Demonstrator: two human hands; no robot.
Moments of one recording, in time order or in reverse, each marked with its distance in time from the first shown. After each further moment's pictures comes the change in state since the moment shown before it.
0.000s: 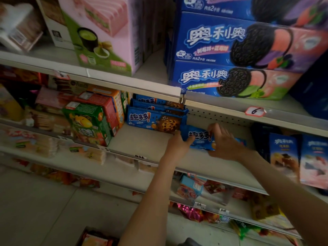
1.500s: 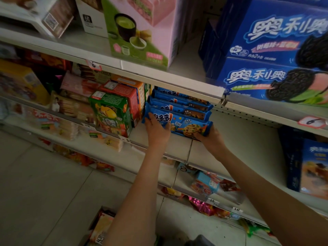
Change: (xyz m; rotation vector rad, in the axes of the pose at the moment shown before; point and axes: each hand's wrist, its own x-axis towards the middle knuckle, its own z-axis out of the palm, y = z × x) left_hand 0.014 -0.045 -0.096 0.104 0.450 -0.148; right_hand 0.057 -0.092 0.061 0.697 0.107 0.411
